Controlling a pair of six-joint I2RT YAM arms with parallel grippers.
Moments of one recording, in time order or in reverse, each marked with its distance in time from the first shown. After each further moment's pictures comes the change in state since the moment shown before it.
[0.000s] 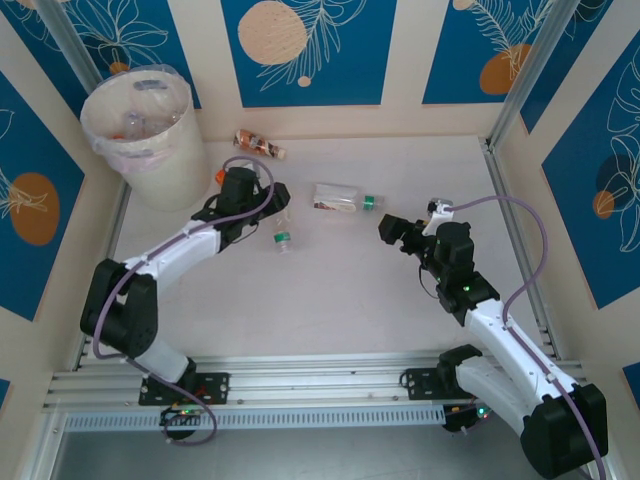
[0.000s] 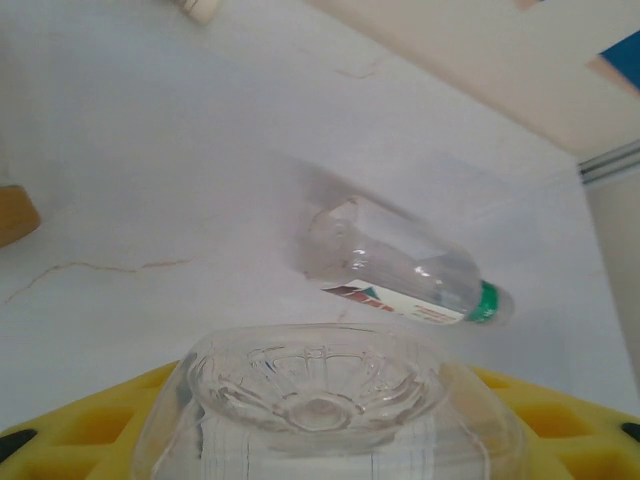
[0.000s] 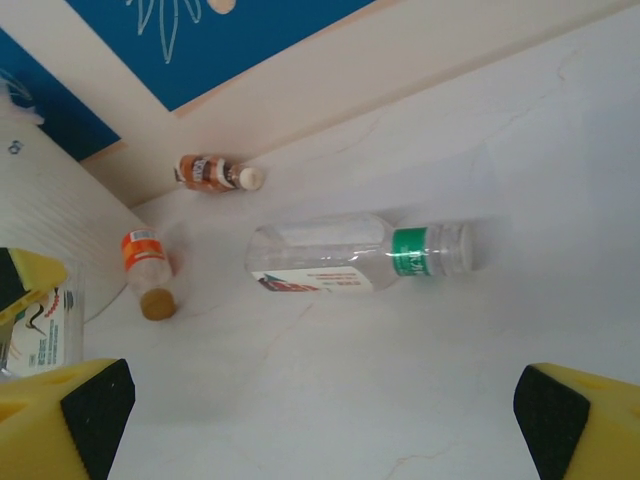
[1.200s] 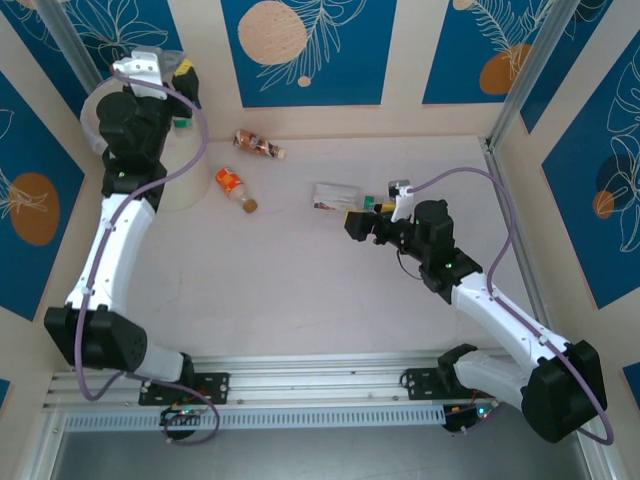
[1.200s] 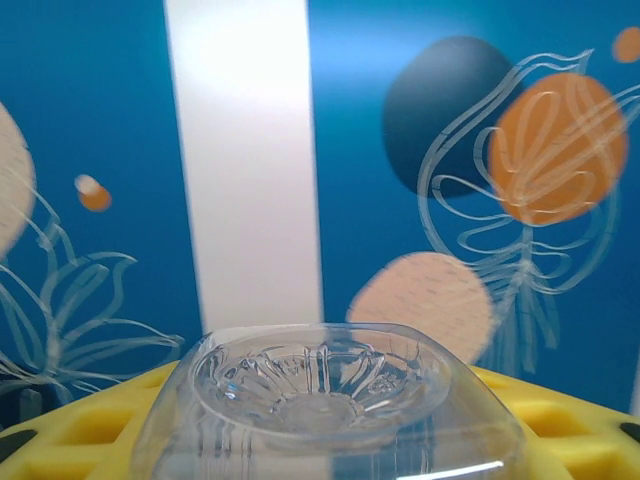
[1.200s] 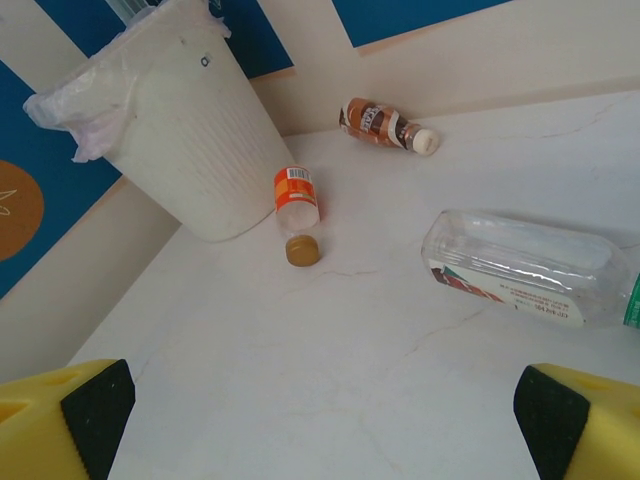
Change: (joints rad) left arm 0.354 -0.077 0.513 0.216 -0.028 0.771; right arm 0.136 0.203 0.176 0.066 -0.210 -0.098
